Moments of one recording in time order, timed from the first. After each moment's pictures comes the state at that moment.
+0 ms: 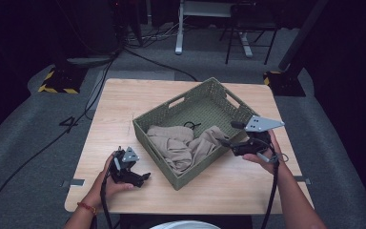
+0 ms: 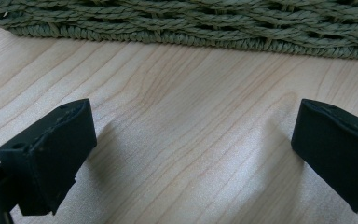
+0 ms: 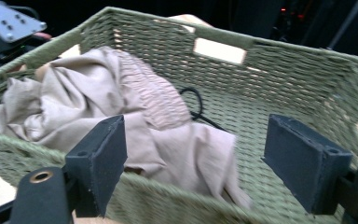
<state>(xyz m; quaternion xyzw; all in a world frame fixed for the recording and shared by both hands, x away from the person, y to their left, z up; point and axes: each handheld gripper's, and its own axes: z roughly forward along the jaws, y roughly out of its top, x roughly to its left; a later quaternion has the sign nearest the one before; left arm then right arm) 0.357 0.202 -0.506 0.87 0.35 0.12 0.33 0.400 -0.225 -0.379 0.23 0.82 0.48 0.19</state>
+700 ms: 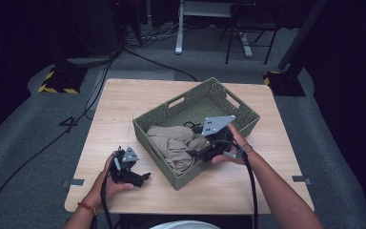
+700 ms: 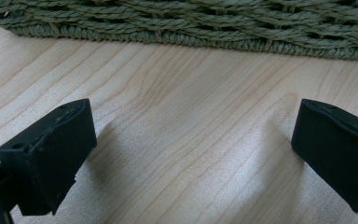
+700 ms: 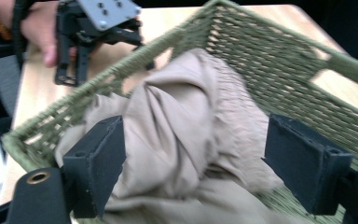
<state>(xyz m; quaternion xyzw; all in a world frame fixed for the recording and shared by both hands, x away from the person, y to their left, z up) 0.357 0.201 -0.506 0.87 0.35 0.12 0.33 0.405 -0.121 -0.372 0.08 0.89 0.43 0.11</state>
